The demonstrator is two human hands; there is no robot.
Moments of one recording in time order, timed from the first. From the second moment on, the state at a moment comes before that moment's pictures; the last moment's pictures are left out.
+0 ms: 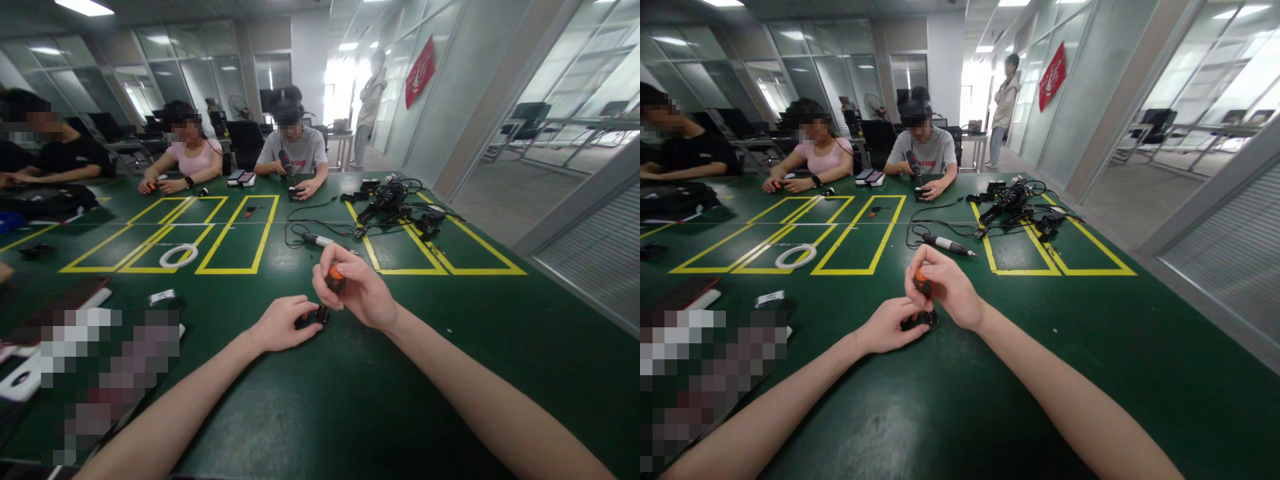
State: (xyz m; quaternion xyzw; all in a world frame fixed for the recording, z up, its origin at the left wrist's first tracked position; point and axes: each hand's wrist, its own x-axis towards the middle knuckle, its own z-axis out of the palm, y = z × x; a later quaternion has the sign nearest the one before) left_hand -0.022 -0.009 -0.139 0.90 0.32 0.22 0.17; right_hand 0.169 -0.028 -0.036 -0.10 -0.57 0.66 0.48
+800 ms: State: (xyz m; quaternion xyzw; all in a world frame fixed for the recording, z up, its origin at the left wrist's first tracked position) left_hand -0.022 -0.010 -0.138 0.91 0.33 0.20 0.17; right_hand 0.166 -0.029 -0.043 -0.07 -0.54 0.68 0.50
